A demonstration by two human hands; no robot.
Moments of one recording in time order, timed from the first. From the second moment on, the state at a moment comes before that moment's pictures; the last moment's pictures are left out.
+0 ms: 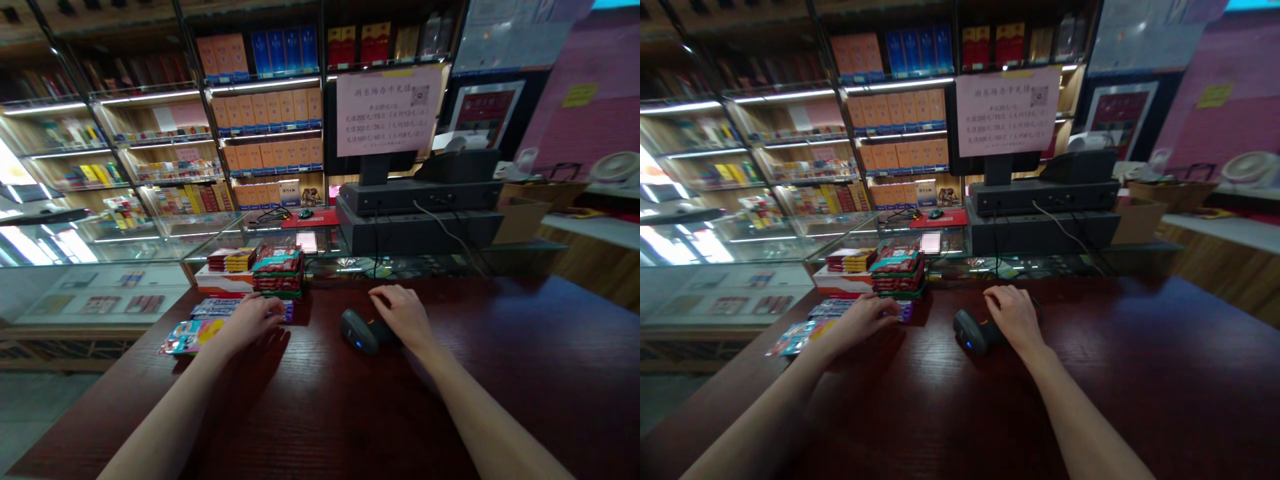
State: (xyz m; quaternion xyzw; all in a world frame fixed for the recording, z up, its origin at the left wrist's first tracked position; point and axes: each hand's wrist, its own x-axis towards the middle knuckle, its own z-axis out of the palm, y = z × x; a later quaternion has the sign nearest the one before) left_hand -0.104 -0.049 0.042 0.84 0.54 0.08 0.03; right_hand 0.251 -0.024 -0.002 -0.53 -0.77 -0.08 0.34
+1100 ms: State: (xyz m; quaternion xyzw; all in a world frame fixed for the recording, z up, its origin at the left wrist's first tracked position) left_hand -0.046 -0.045 0.088 0.69 0.33 0.54 -0.36; right_hand 0.255 -0.027 -0.006 -0.51 -0.78 -0.05 0.36
